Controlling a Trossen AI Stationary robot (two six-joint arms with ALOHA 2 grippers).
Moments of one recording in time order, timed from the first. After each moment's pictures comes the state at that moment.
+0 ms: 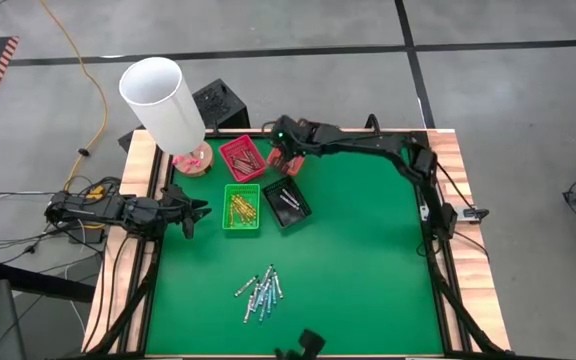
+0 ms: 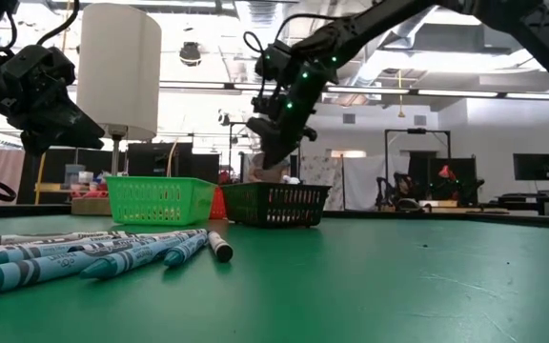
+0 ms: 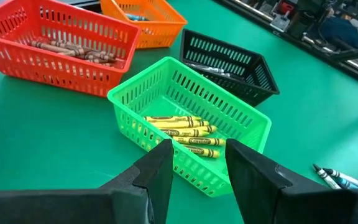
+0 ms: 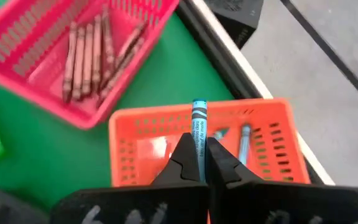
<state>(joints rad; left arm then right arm) -0.16 0.02 0.16 -0.51 -0.50 -0.56 -0.42 2.05 1.74 -0.53 0.21 0.04</state>
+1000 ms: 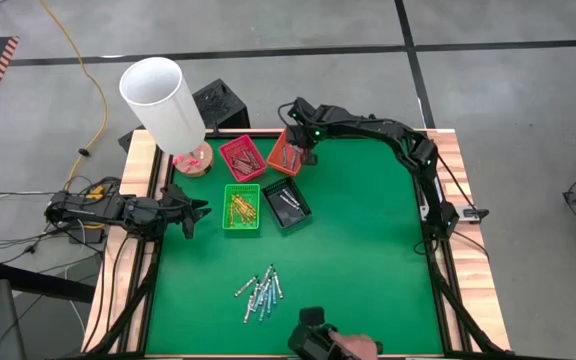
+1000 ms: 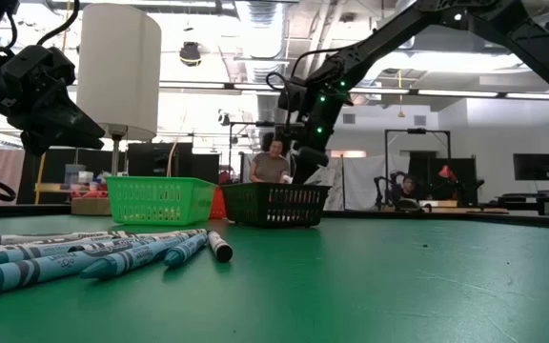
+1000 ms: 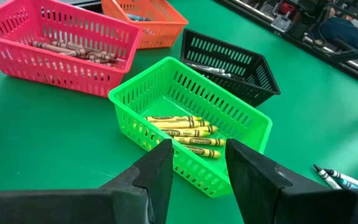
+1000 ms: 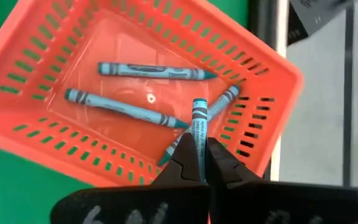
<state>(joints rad) -0.16 0.02 0.16 -0.51 -0.50 -0.56 -0.60 2.10 1.74 -0.66 -0.03 -0.67</state>
